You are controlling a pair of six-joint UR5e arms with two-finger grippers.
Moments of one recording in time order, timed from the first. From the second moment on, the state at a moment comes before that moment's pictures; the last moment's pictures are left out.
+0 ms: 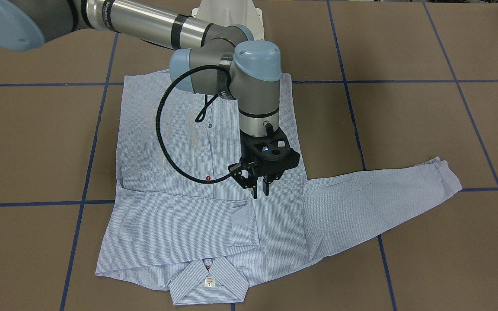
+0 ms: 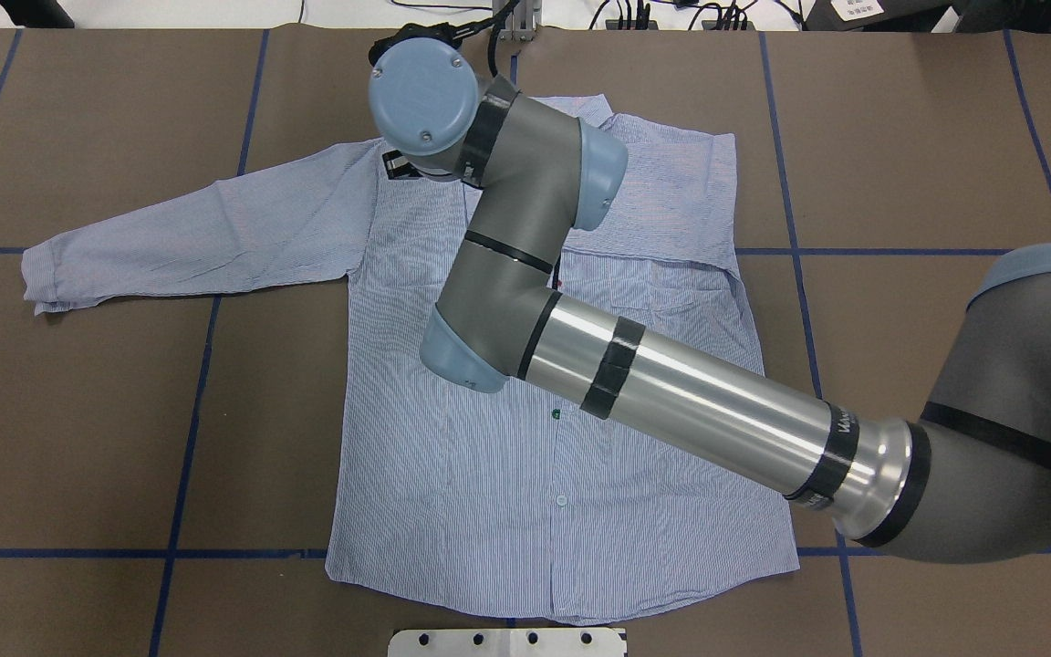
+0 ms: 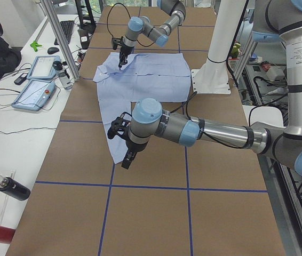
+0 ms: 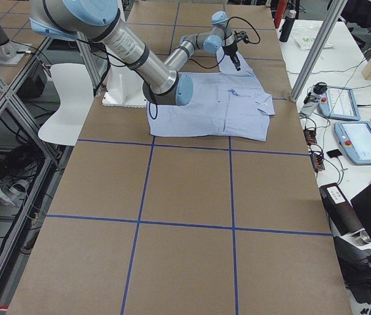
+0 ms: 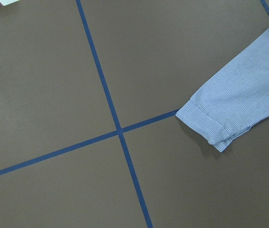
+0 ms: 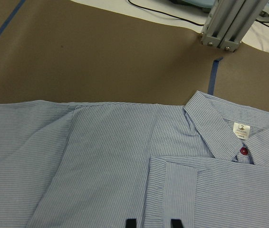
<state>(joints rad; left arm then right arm) -1.61 -1.41 -1.90 -1.74 -2.35 0.12 0.58 -0.41 1.11 -1.35 1.52 0.92</state>
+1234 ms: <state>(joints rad) -1.61 -1.41 -1.90 -1.74 -2.35 0.12 0.65 -0.55 0.98 -0.96 1.76 1.22</state>
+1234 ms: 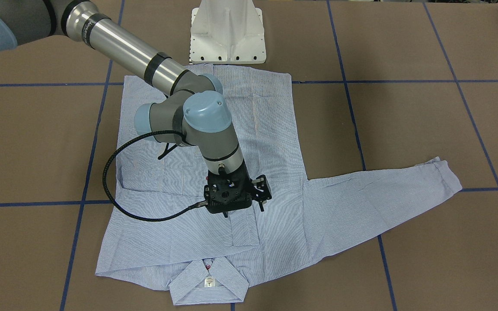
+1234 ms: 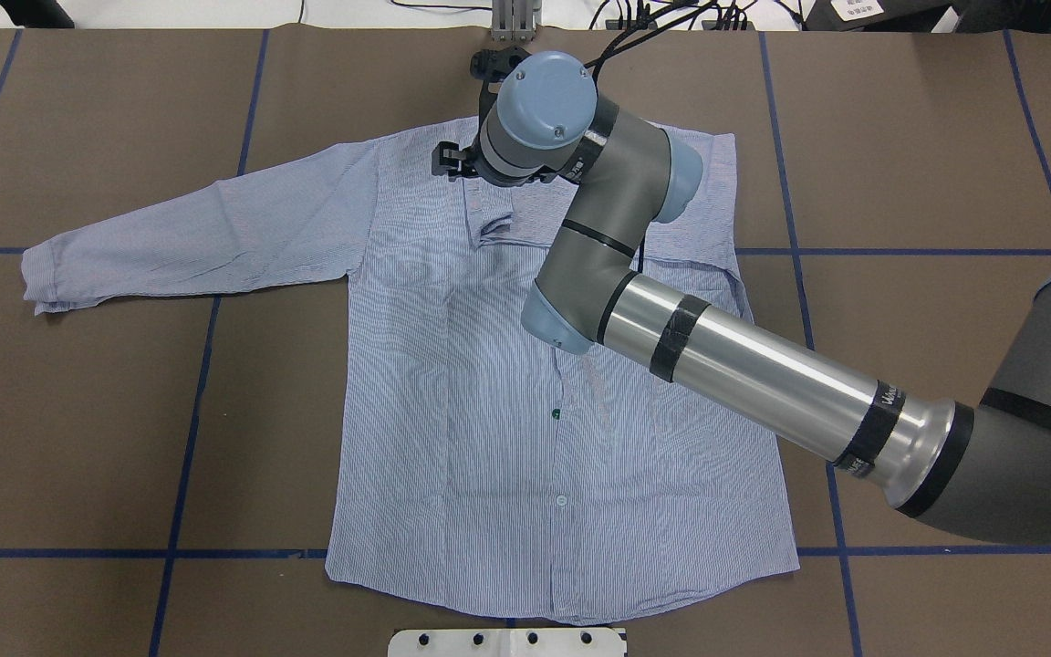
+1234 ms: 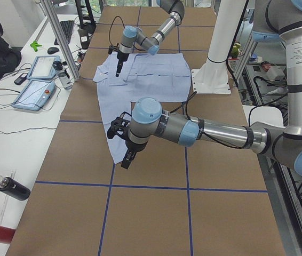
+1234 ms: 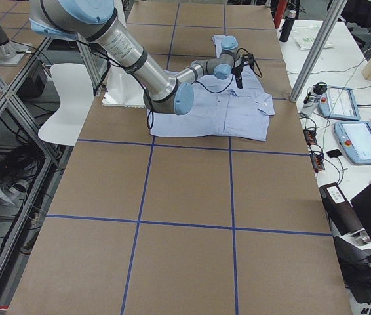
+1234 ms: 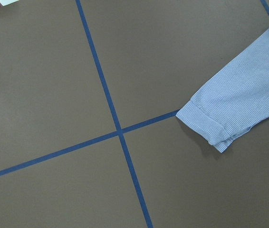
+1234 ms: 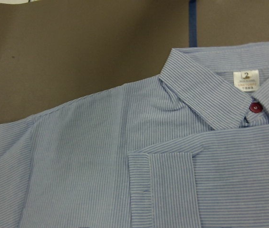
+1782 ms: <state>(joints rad) -1.61 -1.41 -1.90 -1.74 -2.35 0.12 0.59 -0.56 0.94 -0.95 1.66 1.34</state>
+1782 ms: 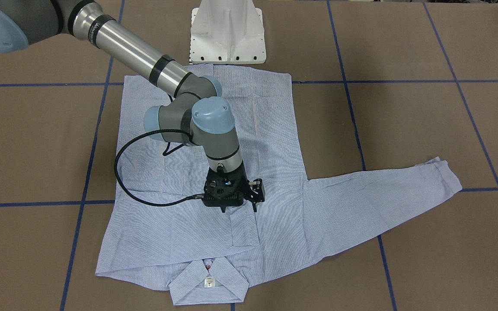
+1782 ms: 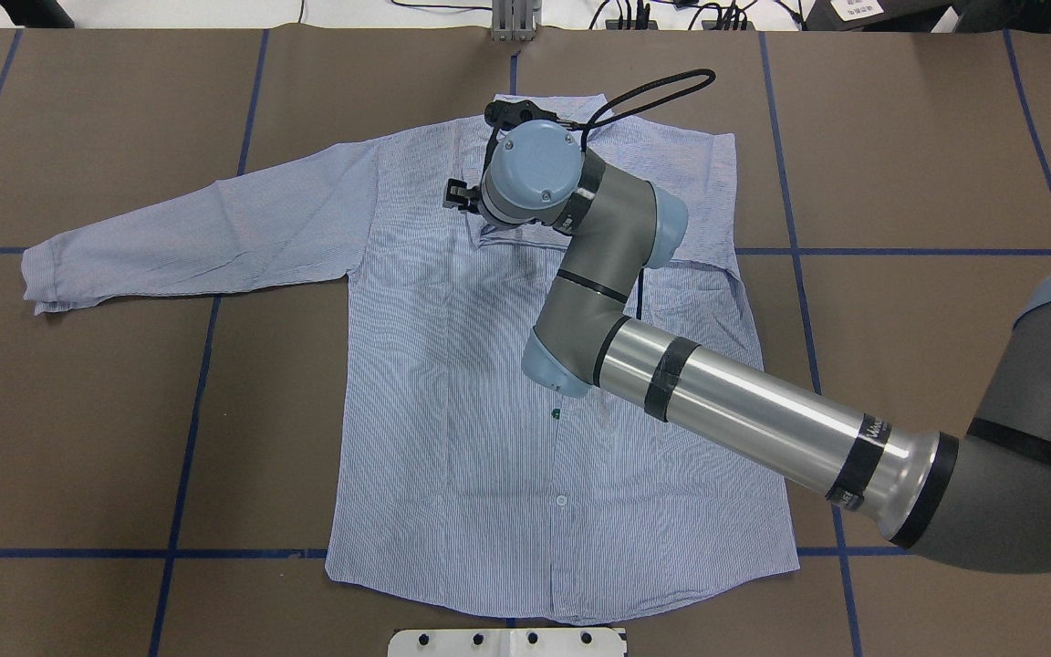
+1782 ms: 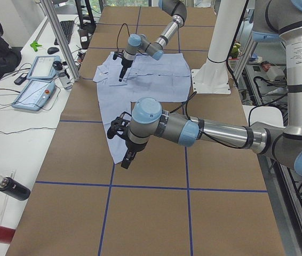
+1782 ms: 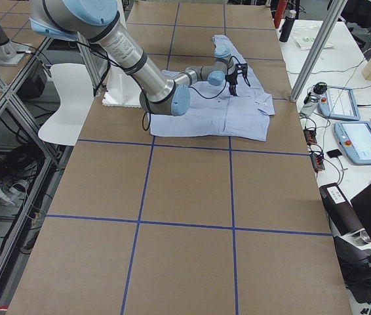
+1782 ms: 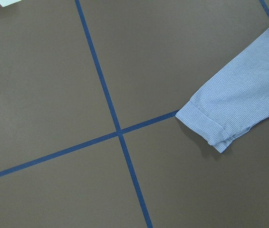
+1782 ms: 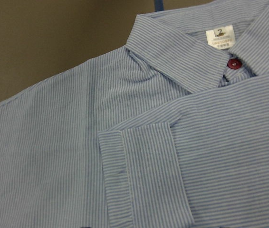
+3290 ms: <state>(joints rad) -1.61 -1.41 -1.89 -1.74 -2.35 0.13 0.49 -0.46 0.88 -0.95 1.44 1.33</state>
